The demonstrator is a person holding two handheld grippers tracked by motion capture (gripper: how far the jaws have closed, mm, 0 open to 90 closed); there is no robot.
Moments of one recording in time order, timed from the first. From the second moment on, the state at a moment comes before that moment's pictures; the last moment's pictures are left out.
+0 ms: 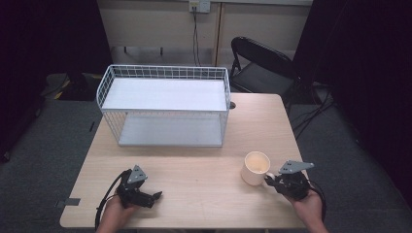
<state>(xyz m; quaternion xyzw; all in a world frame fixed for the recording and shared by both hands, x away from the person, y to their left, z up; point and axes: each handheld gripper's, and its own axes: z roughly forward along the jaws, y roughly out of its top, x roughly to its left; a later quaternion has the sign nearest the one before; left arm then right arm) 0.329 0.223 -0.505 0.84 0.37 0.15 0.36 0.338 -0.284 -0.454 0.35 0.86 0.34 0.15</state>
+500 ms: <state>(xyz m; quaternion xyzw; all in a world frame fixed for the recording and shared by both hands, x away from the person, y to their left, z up) 0.329 0.223 -0.505 0.84 0.37 0.15 0.36 0.350 -0.251 -0.439 0.33 0.86 0.36 0.15</state>
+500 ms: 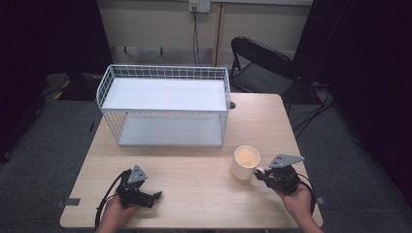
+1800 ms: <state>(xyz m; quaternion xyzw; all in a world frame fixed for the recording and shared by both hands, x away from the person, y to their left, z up) 0.329 0.223 -0.505 0.84 0.37 0.15 0.36 0.386 -0.170 -0.416 0.31 0.87 0.36 0.14</state>
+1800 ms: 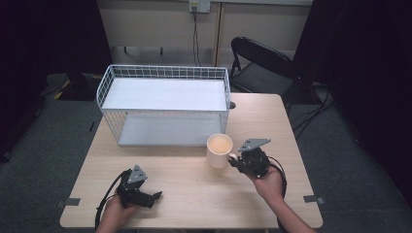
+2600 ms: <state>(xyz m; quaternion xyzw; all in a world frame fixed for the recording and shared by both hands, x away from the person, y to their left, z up) 0.329 0.223 -0.505 0.84 0.37 0.15 0.36 0.405 -0.130 -0.412 0.30 0.88 0.35 0.15</state>
